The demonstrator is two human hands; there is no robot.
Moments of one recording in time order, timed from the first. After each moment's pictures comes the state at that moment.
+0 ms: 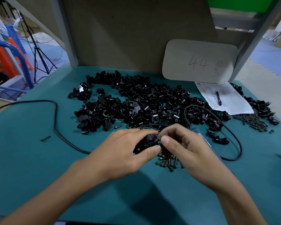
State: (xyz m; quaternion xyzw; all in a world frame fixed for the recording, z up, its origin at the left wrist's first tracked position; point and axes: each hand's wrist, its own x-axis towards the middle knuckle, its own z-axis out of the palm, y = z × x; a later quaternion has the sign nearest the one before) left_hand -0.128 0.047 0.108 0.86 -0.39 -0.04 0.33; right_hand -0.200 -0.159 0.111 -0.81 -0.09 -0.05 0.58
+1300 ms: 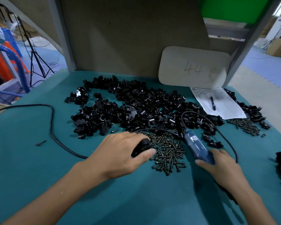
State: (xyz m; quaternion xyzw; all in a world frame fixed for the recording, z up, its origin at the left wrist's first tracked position) left_hand -0.120 0.040 0.096 0.88 -0.39 0.03 0.25; right_hand -0.216 -0.283 0.031 -0.95 0.26 0.02 0.15
